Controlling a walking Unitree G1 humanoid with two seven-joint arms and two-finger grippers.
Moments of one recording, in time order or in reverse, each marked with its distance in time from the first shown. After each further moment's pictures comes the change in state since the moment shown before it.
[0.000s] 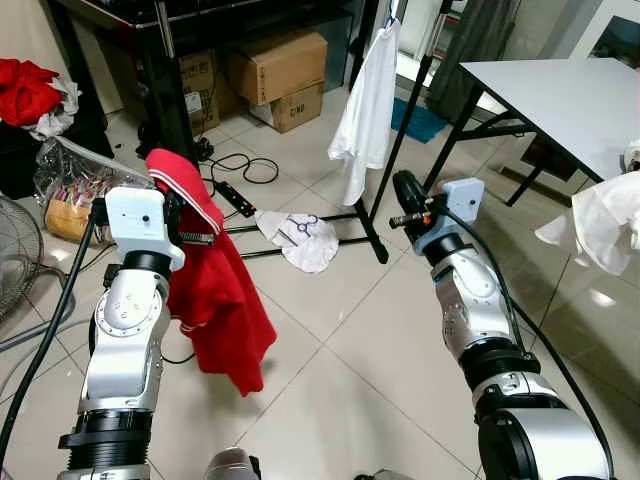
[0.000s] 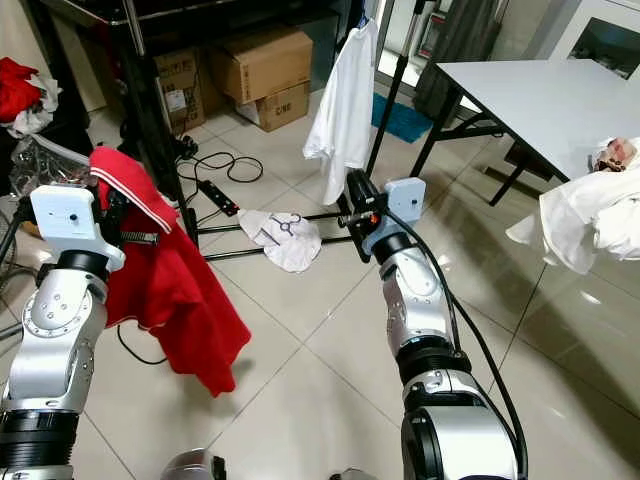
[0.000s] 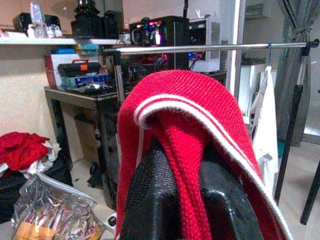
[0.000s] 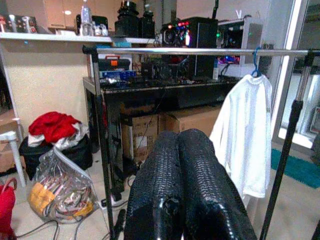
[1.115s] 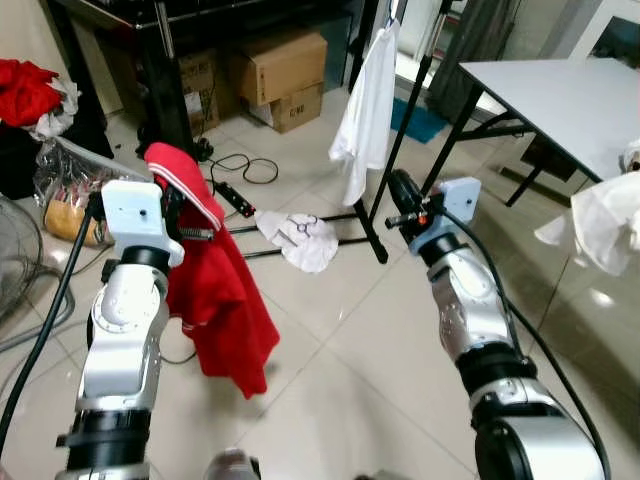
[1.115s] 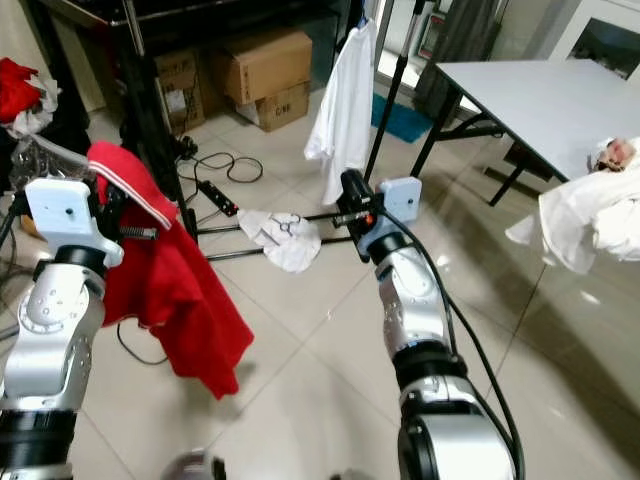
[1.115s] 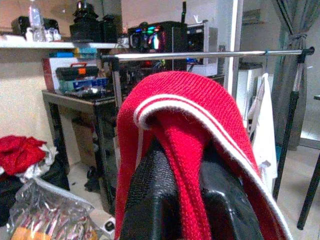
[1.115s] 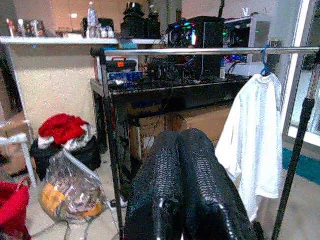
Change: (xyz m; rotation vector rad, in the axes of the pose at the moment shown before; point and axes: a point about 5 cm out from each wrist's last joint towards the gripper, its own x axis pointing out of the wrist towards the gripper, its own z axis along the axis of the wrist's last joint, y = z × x) left arm 0.001 0.003 0.008 -0.008 -0.010 0.006; right arm 0.002 0.014 0.000 0.046 0.005 0.036
